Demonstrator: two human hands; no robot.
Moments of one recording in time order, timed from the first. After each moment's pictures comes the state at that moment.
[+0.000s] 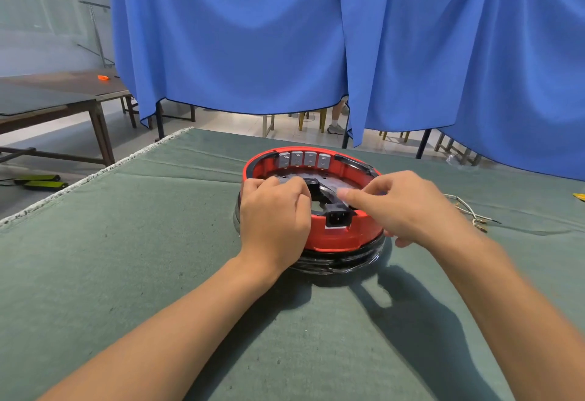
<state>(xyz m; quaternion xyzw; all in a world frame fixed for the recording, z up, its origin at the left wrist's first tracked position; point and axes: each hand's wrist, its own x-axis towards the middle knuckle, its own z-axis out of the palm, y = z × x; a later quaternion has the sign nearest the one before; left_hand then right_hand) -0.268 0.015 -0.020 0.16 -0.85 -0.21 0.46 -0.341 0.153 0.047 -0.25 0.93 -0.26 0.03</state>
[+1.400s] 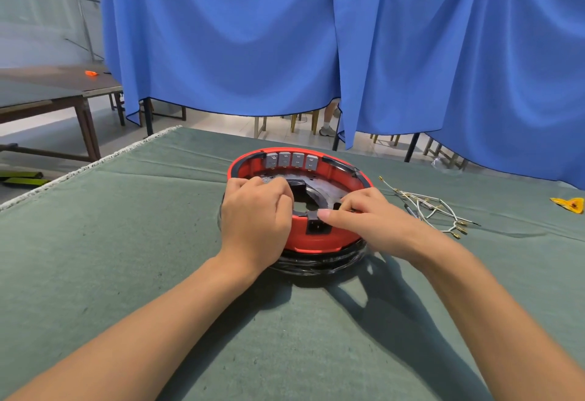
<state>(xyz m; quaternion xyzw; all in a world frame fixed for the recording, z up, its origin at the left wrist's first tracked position) -0.270 0.014 -0.023 0.16 -0.85 -0.20 0.46 -0.363 0.158 0.023 -0.33 0.88 -0.31 0.16</state>
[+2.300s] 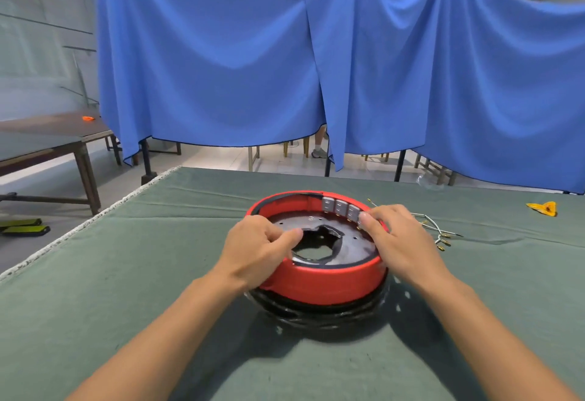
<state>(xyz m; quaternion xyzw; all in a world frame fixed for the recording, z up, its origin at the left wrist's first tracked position) -0.247 0.006 0.003 0.09 -0.89 -0.34 0.29 -0.376 0.190 0.009 -0.28 0.89 -0.34 -0.09</state>
